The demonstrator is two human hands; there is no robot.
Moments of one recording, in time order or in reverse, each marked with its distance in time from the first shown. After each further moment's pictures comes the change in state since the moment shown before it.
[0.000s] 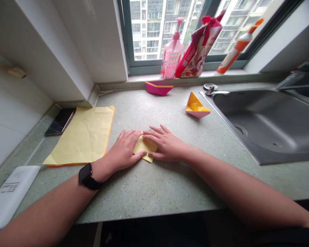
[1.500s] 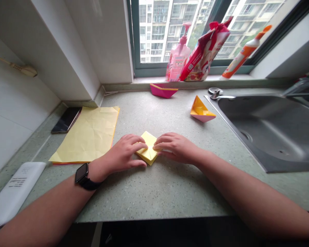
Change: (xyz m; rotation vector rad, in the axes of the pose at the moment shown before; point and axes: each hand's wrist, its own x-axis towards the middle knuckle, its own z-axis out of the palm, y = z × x) left_hand -0.009 -0.008 -0.025 -0.118 0.028 0.249; right_hand -0.011 0.020 -0.013 0.009 0.124 -0.262
